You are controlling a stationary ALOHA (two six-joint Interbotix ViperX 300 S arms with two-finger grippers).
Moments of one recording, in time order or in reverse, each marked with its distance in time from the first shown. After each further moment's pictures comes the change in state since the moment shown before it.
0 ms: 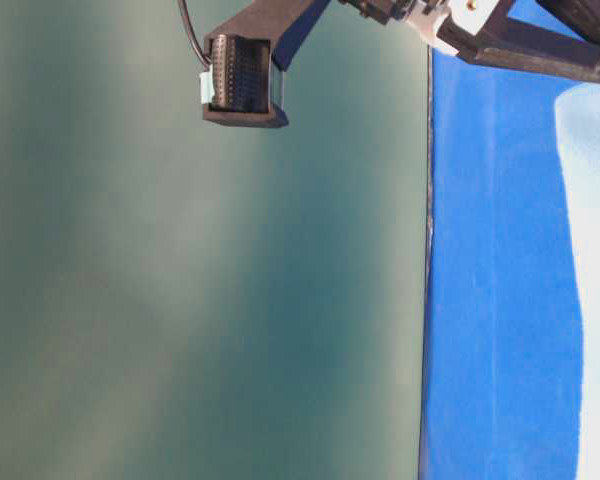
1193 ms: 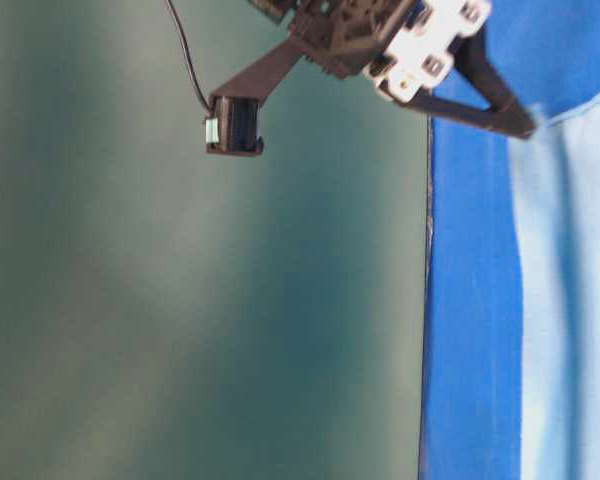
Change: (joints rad) left arm 0.371 -0.041 0.021 0.000 0.078 0.318; right arm -0.249 0.002 -0.005 0.000 -0.006 -0.172
